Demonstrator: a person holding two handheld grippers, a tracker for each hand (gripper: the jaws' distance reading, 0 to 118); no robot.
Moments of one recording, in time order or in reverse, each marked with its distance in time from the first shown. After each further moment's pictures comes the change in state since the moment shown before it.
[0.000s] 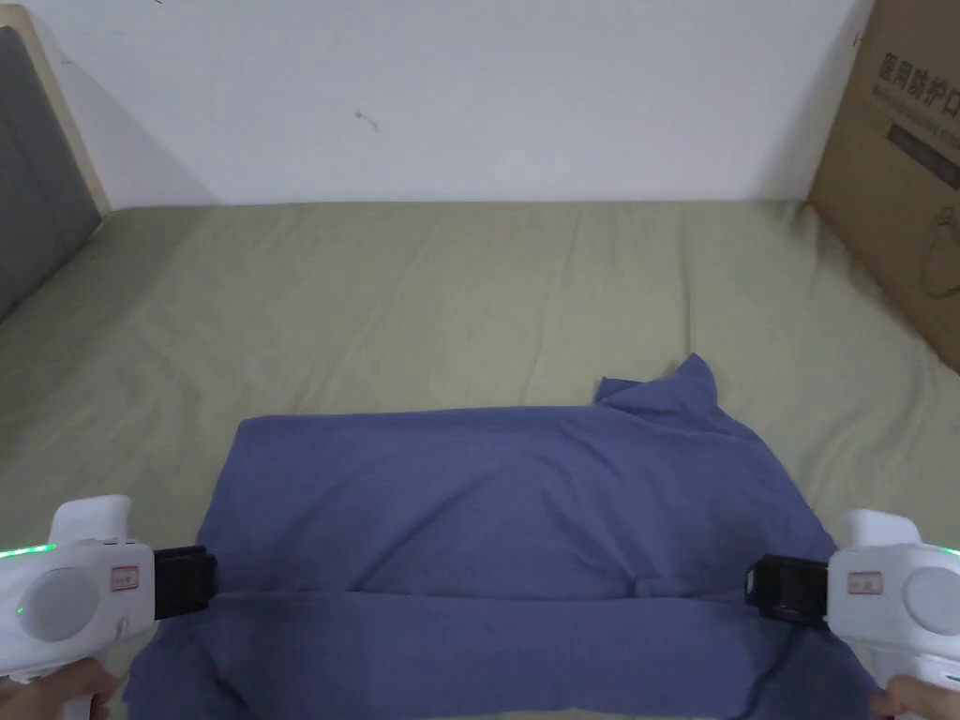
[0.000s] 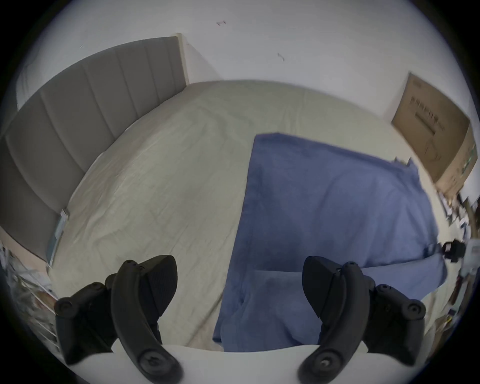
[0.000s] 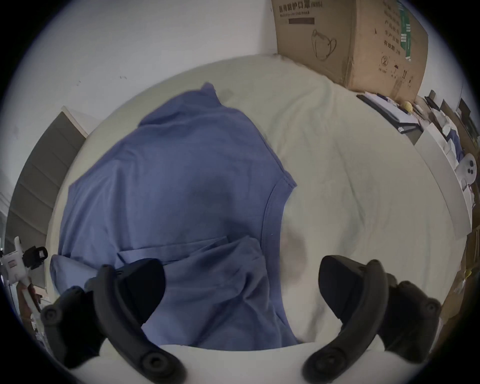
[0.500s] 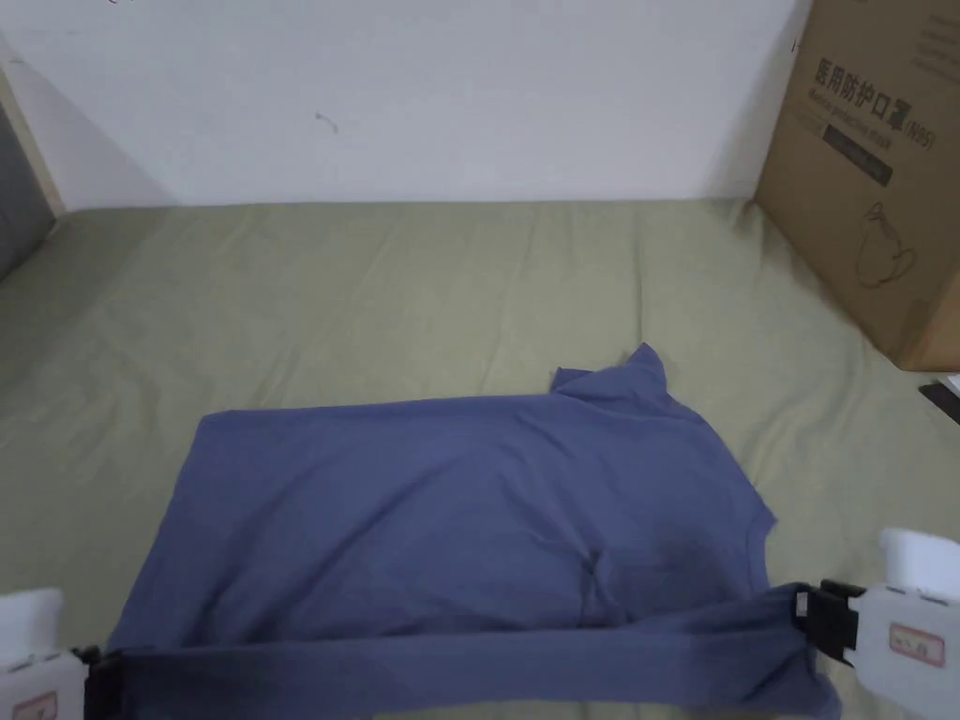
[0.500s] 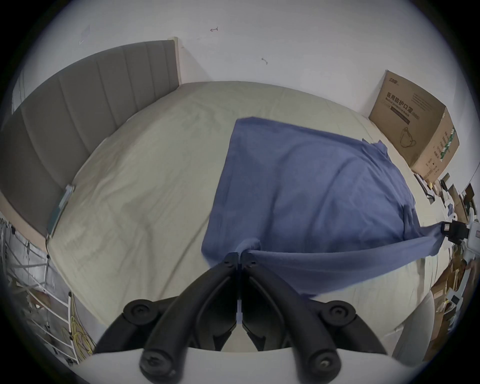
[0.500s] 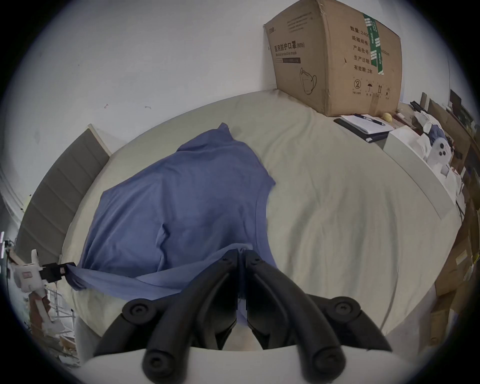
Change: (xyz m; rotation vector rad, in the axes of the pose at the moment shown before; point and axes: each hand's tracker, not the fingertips) left arm 0.011 -0.061 0.060 -0.020 -0.047 -0.070; right arm 0.010 -0.041 0.091 0.136 0.043 -0.012
